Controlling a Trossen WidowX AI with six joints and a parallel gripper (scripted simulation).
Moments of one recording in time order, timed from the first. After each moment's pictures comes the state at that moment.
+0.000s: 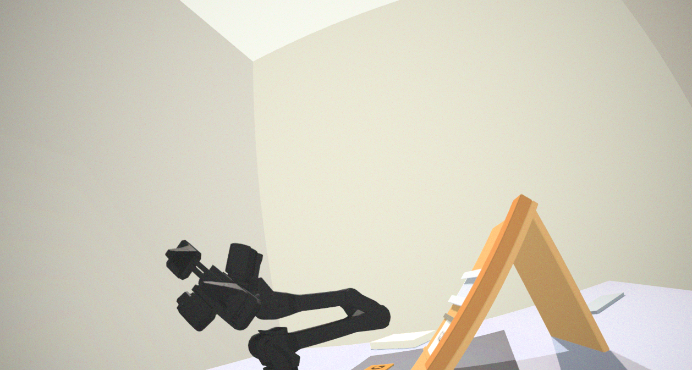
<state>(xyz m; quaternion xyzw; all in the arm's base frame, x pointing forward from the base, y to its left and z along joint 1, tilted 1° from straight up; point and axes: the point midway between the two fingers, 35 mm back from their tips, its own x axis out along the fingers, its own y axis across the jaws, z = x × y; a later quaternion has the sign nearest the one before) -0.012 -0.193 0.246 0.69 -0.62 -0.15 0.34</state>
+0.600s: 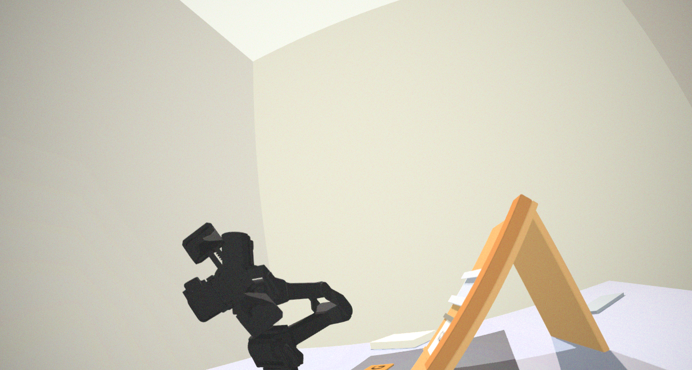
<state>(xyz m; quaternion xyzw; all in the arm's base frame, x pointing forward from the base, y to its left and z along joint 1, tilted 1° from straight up) 0.054 -0.202 0.241 0.74 -0.47 -0.22 0.44</state>
